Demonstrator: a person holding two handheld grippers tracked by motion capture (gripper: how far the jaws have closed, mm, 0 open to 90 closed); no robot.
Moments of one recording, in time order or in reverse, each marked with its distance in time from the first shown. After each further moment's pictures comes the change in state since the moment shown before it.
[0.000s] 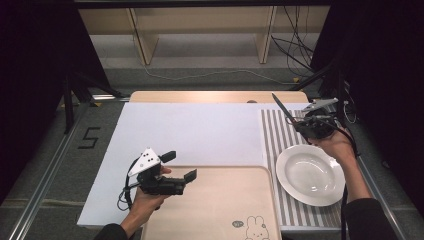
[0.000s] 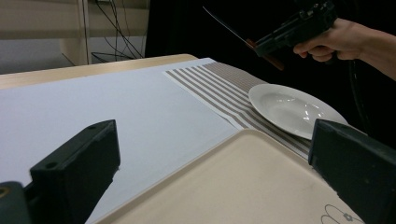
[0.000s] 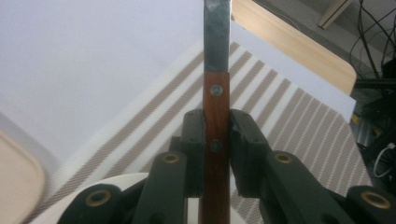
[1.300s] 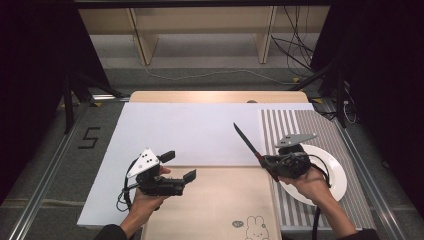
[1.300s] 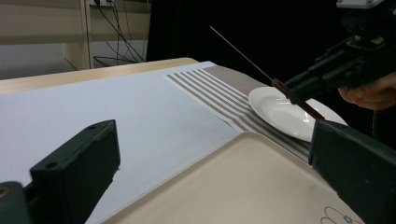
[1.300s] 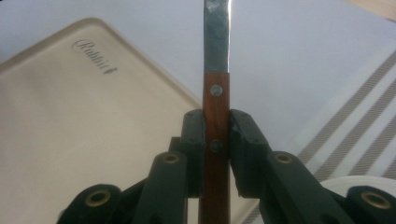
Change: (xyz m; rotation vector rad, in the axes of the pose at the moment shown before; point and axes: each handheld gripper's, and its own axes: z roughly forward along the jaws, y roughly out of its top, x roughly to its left) left arm -0.002 0.001 -0.003 -0.014 0.006 0.009; right arm 0.128 -0.020 -0.033 -0.086 0.331 0.016
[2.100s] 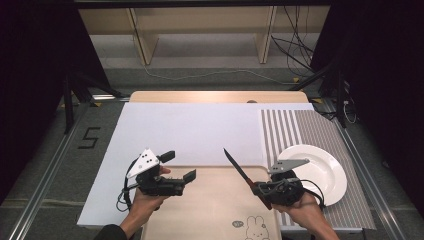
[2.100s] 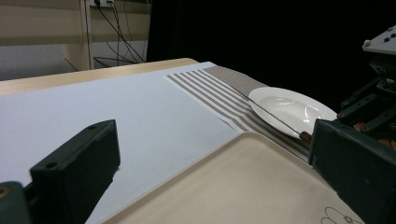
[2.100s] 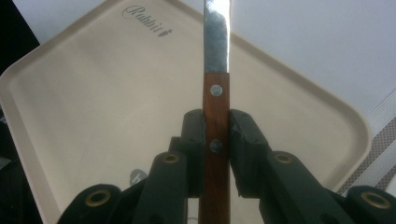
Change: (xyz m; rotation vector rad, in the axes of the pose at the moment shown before) left arm 0.000 0.000 0.000 -0.003 0.001 0.002; right arm 0.046 -0.037 0.006 0.053 0.101 0.053
